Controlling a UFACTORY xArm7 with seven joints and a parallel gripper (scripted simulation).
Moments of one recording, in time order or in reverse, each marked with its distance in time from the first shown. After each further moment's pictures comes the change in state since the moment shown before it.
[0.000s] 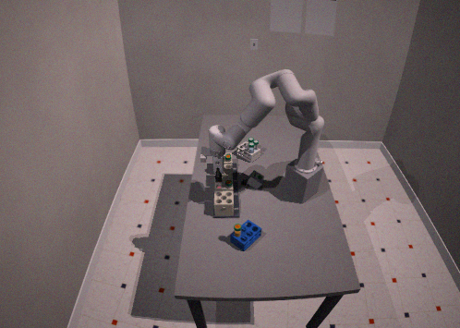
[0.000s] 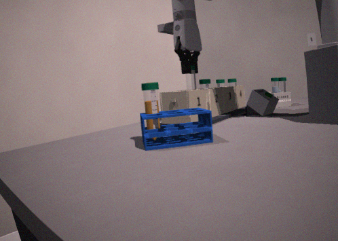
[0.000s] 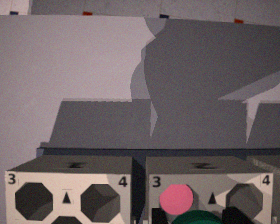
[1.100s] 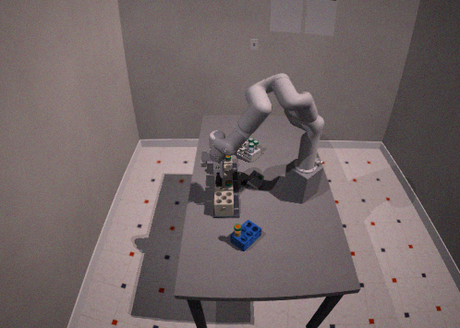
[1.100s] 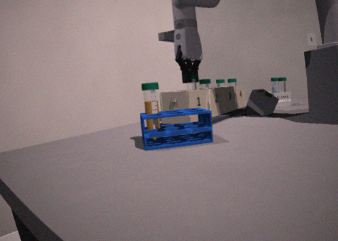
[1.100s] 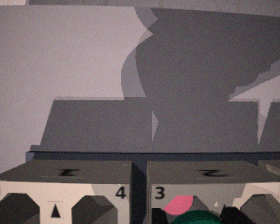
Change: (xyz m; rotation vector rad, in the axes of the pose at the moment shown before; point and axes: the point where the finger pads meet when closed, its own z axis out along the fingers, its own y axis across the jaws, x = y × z) arm 0.000 0.000 0.029 0.000 0.000 0.000
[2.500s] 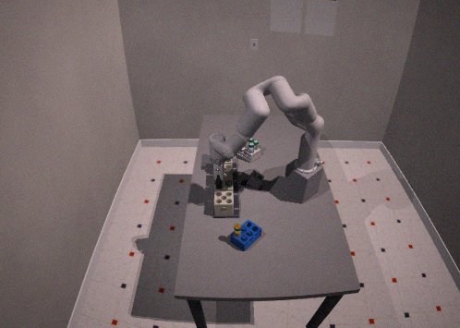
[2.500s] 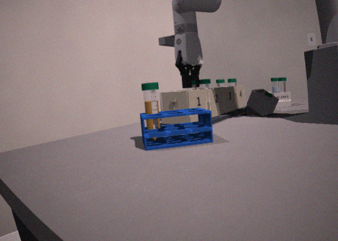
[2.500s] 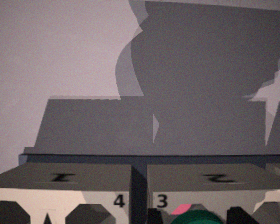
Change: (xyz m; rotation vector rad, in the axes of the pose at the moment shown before) arm 0.000 0.000 0.016 0.000 0.000 0.000
